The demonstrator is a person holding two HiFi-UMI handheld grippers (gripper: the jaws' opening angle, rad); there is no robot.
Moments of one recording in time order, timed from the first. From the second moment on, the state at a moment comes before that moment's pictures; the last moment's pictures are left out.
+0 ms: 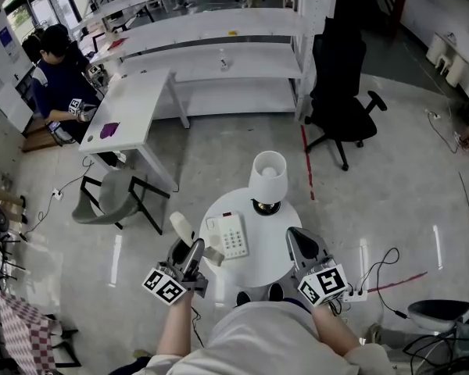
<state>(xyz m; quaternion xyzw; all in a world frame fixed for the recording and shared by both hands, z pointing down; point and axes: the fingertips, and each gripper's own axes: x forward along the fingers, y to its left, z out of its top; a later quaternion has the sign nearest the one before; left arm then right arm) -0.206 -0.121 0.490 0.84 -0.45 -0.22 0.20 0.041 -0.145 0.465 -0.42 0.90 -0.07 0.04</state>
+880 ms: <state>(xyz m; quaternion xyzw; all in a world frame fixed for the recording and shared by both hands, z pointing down) -0.208 -0.124 0.492 0.84 -0.45 -0.22 0.20 0.037 -0.156 0.464 -0.41 0.91 -0.07 0.04</state>
